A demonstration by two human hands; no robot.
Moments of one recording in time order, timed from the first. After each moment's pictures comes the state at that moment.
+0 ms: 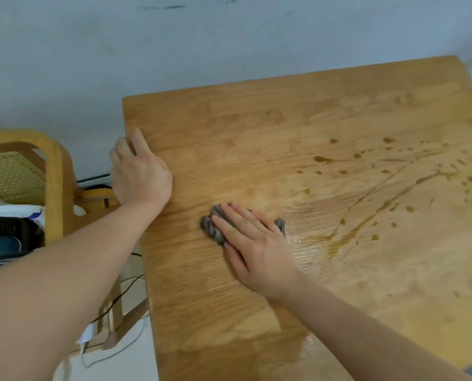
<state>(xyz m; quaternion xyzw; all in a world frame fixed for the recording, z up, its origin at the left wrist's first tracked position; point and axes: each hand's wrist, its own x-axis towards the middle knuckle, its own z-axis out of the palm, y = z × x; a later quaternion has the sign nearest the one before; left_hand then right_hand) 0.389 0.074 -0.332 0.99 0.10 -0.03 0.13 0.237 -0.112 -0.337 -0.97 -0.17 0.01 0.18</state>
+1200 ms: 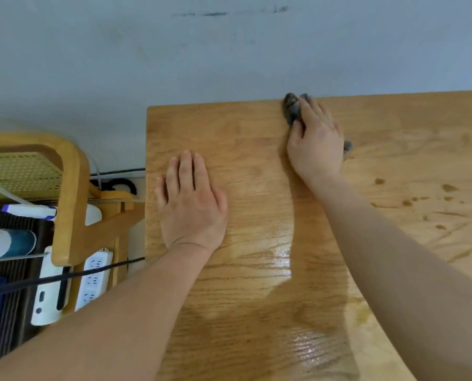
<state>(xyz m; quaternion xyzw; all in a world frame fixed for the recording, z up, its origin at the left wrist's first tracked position) 0.375 0.027 -0.339 0.99 0.06 -0.03 0.08 0.471 -0.167 -0.341 -0.97 0.09 -0.07 0.20</state>
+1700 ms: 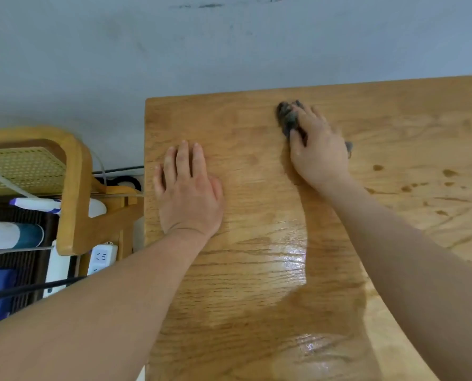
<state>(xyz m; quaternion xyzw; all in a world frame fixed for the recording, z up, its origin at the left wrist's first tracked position) 0.375 0.027 -0.337 1.00 0.05 -0.03 0.07 0.438 -0.183 -0.337 -0.98 0.02 -0.01 0.22</state>
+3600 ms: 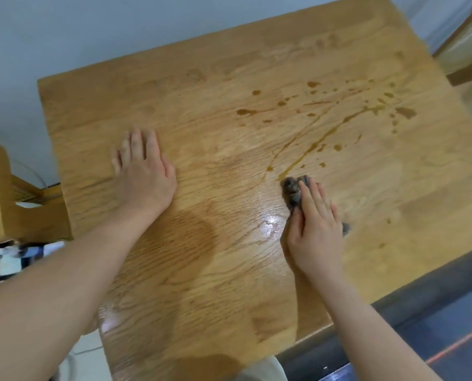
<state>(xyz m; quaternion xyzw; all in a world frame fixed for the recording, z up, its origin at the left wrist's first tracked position) 0.307 -0.022 -0.334 0.99 -0.08 -0.06 0.09 0.124 -0.245 -0.336 -0.95 0.25 -0.05 0.16</state>
